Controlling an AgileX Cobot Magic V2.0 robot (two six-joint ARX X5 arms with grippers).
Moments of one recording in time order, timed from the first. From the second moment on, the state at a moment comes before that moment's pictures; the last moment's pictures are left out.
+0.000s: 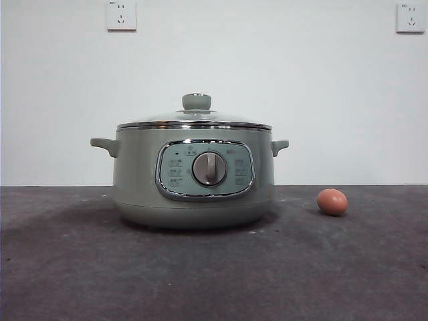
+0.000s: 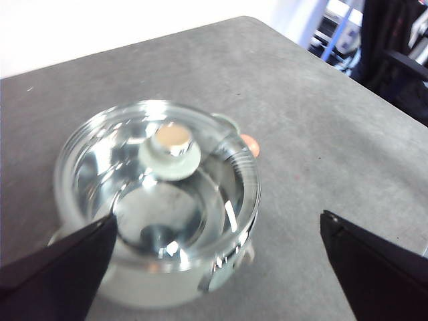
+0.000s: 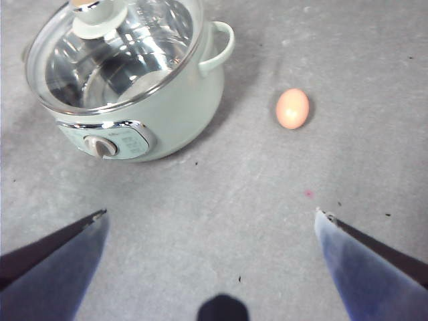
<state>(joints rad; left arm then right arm) -0.24 1.18 1.36 -0.71 0.54 0.09 0.04 0.84 1.06 -0.93 -0.39 -0.10</state>
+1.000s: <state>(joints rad) -0.42 1.84 1.73 -0.59 0.30 0.21 0.04 0.96 1.11 -0.92 -0.39 -0.09</state>
